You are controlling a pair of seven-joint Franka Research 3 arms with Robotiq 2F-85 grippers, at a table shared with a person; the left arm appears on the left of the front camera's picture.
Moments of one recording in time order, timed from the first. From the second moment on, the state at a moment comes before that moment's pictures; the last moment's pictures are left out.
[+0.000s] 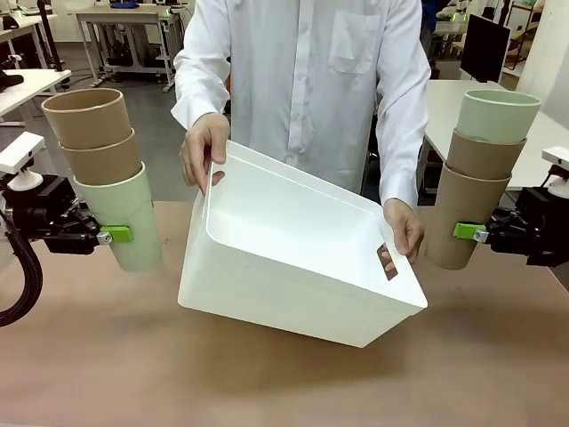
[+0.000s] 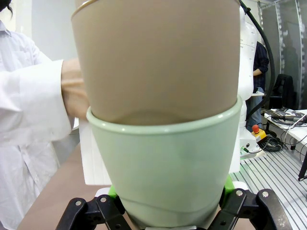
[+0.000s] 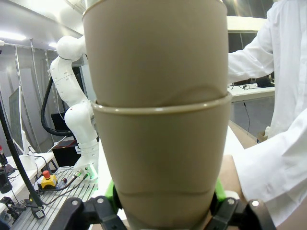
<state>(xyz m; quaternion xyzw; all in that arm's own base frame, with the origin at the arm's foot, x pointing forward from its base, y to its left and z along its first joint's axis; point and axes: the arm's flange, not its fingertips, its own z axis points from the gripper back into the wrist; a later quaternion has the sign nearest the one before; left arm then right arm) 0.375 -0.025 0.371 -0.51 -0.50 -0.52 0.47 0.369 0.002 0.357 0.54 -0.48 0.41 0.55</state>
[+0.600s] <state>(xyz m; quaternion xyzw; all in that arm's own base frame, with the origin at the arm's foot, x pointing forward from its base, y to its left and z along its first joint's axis) 0.375 -0.025 0.371 -0.51 -0.50 -0.52 0.47 0.368 0.000 0.379 0.53 -0.49 0.42 0.55</state>
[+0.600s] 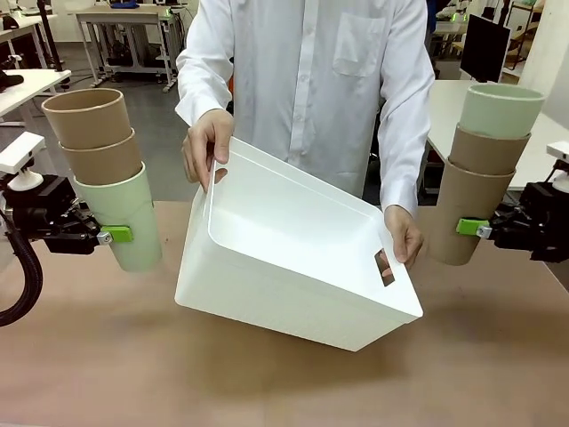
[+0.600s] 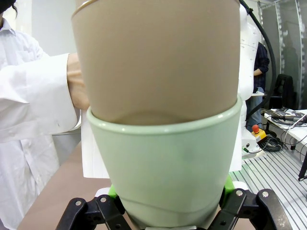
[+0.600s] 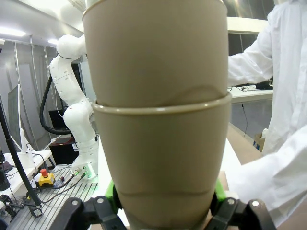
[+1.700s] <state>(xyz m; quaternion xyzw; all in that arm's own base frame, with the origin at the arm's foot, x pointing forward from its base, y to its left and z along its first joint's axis) 0.375 -0.025 0.371 -0.51 -0.50 -0.52 0.47 0.340 0.142 0.467 0.30 -0.35 0.56 0.68</state>
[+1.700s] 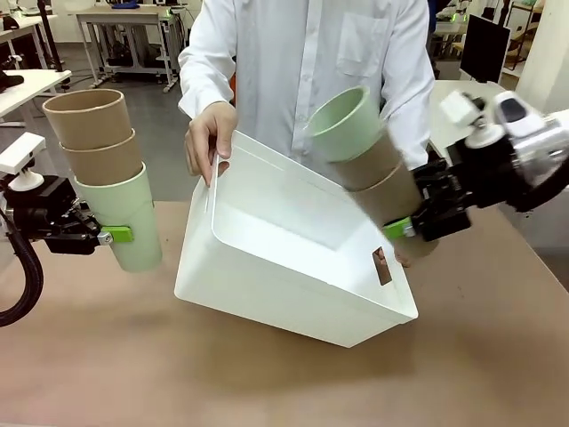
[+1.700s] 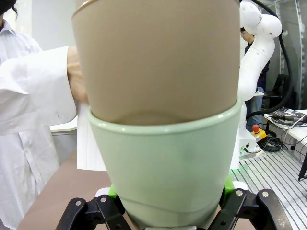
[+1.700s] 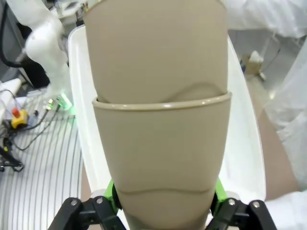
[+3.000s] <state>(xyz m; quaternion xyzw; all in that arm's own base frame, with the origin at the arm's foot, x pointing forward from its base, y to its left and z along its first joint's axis) 0.375 -0.025 0.371 -0.51 -0.50 -0.52 0.47 0.311 0.248 0.388 0.19 -0.26 0.61 0.72</state>
